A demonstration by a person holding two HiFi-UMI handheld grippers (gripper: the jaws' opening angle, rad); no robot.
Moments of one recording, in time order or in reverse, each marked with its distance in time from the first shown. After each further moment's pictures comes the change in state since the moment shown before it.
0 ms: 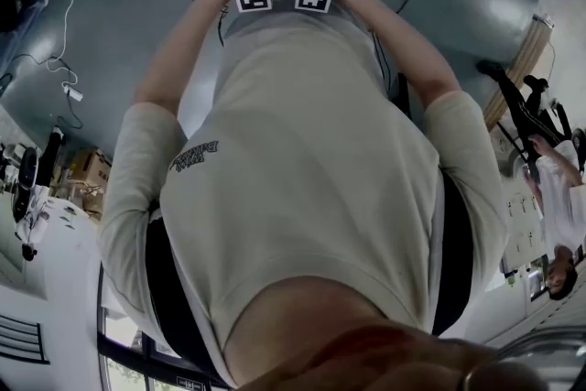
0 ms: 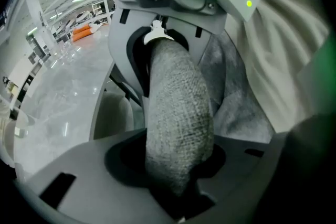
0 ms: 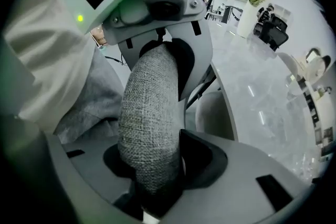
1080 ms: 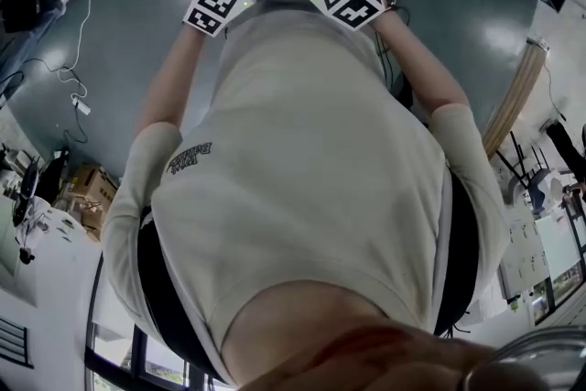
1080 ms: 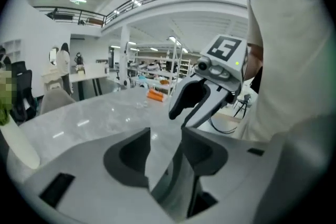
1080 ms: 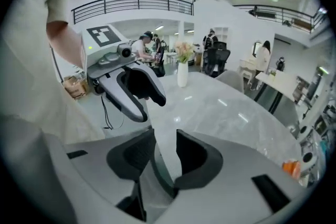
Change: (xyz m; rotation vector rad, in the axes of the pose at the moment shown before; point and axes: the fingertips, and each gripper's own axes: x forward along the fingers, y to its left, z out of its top) left arm -0.233 0.113 0.057 -0.519 -0.690 0.328; right arm -0.198 -0.111 0.067 0.363 -0.439 -0.210
